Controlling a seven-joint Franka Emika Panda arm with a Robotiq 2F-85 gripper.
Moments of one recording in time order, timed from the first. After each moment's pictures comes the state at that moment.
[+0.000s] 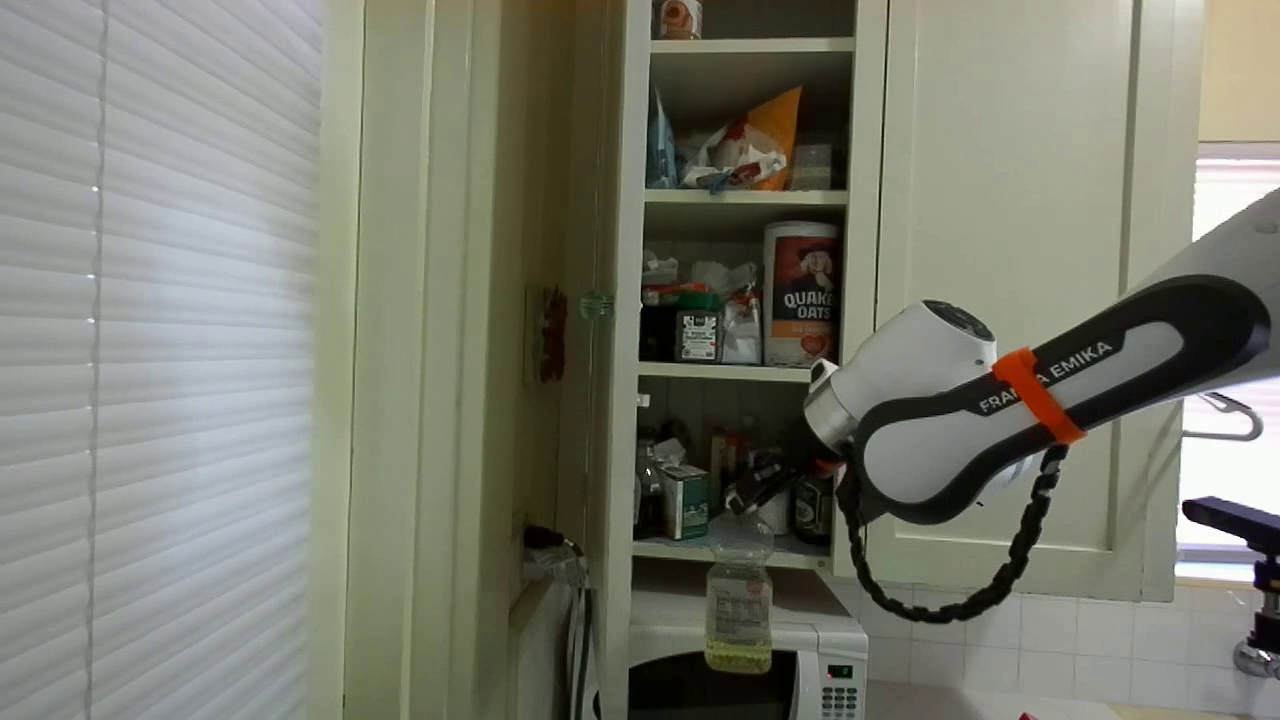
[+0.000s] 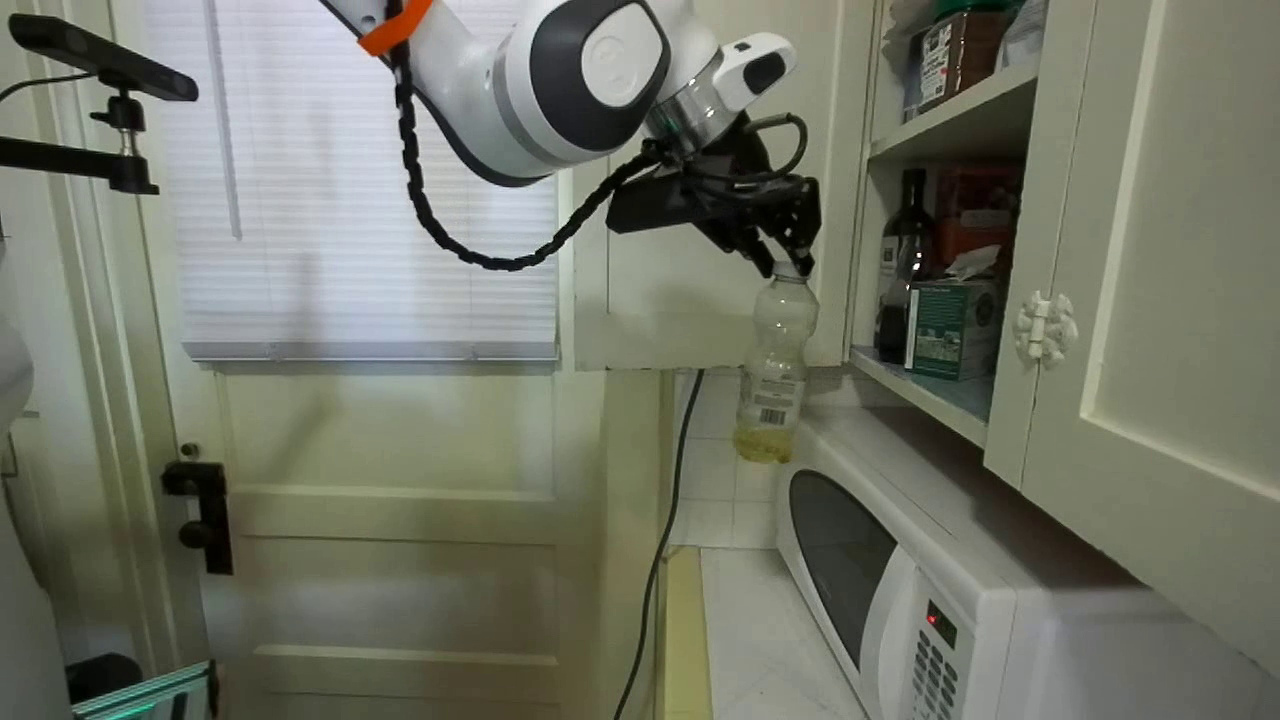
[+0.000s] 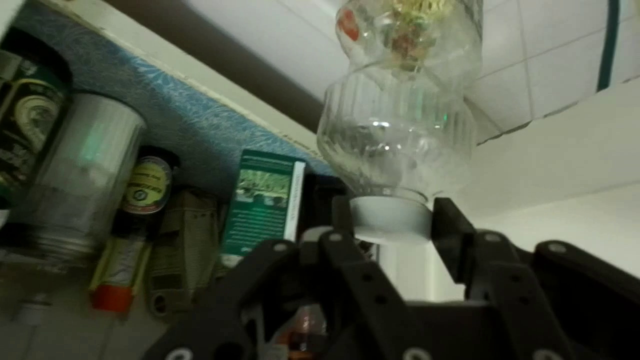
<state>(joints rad) 0.13 -0.37 -0.12 -2.52 -0.14 3.00 -0.06</state>
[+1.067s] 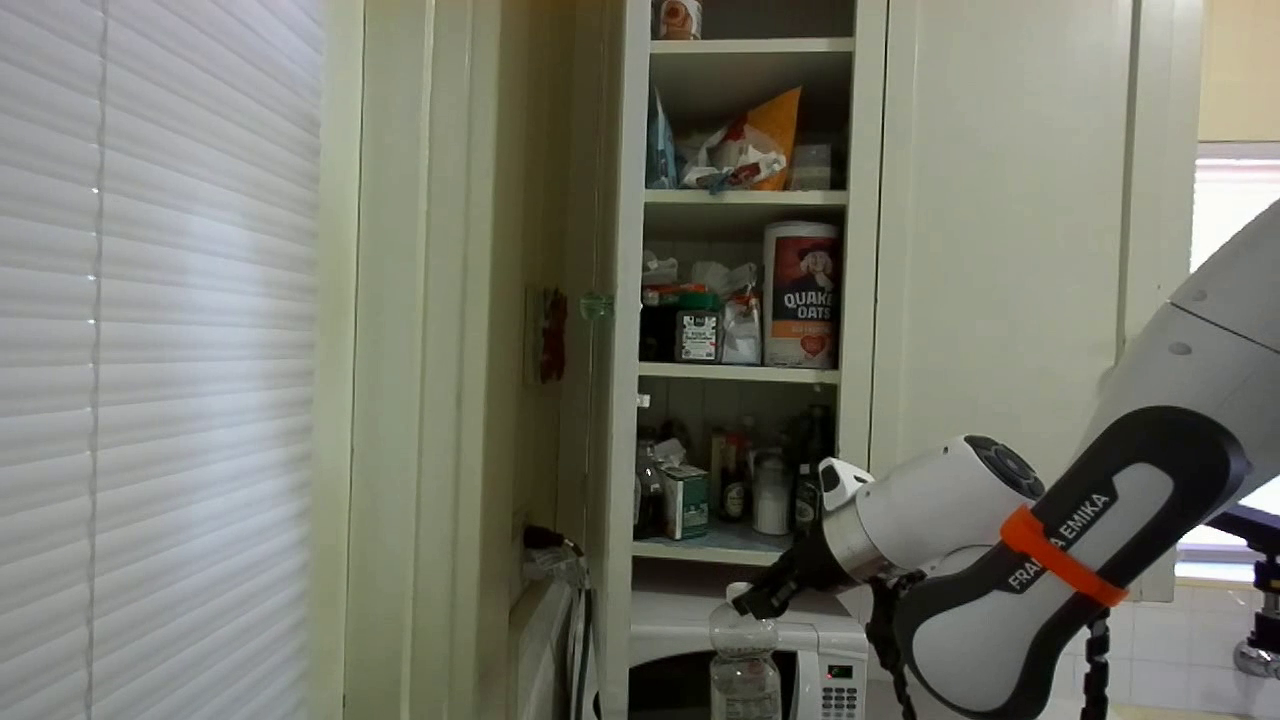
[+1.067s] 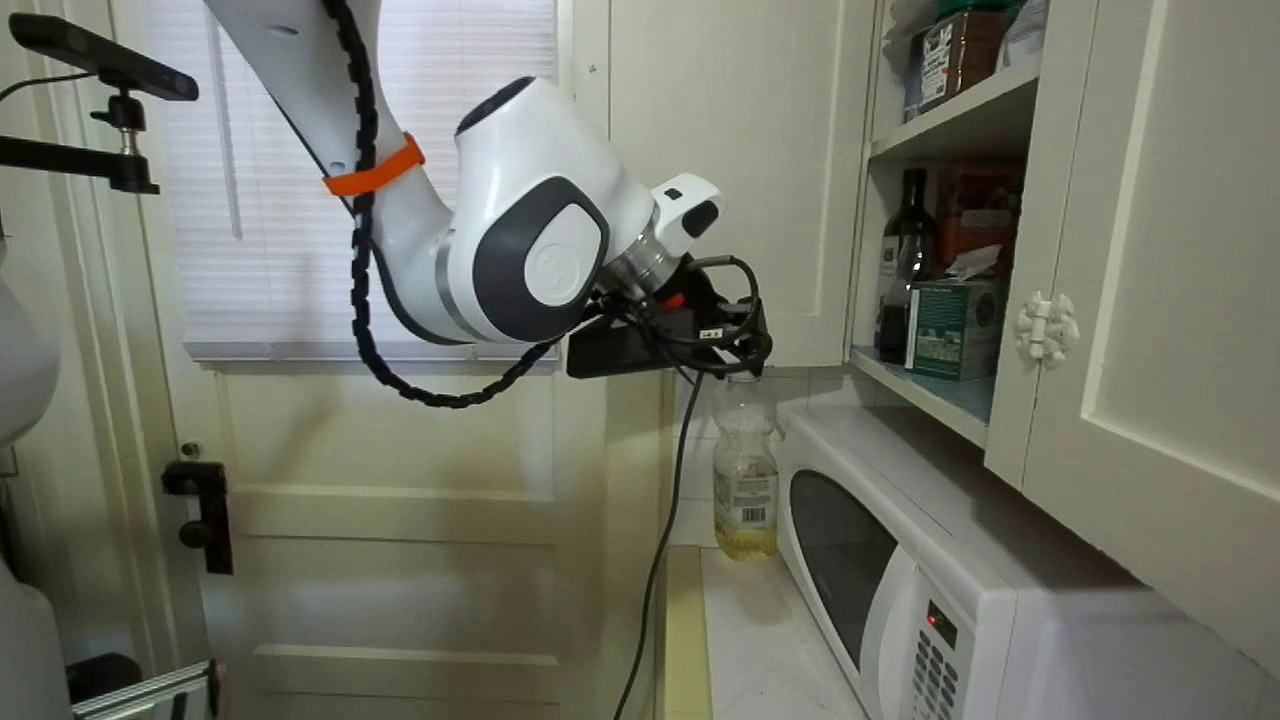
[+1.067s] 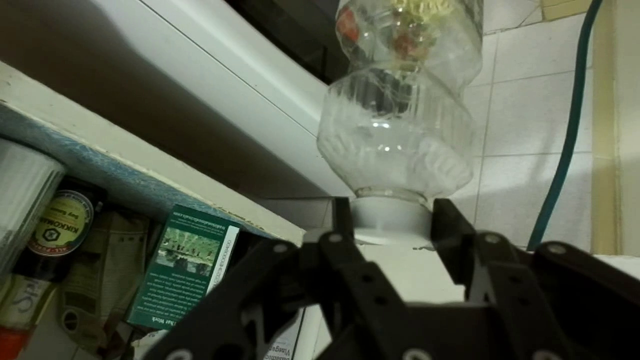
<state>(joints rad) -0.03 -0.23 0.04 -2.77 -0.21 3.47 -0.19</state>
